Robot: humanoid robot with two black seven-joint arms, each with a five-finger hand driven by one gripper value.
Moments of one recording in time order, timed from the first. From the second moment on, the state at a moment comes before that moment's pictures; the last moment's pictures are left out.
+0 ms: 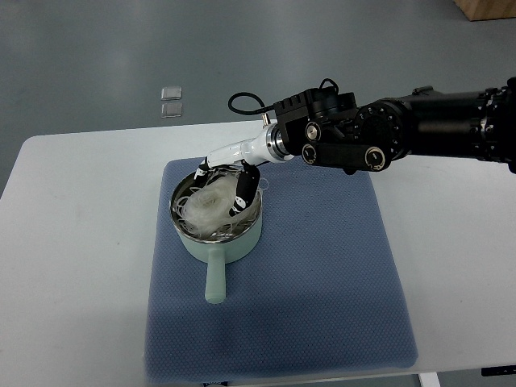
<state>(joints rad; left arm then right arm) -0.01 0.00 -0.05 -0.19 0.01 -0.02 0.09 1.62 0.00 -0.57 0.92 -0.56 0.23 0.17</state>
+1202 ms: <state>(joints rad) -0.01 0.00 -0.04 -0.20 0.01 -0.02 0.09 0.69 -0.19 0.98 0.90 -0.26 0.18 0.29</state>
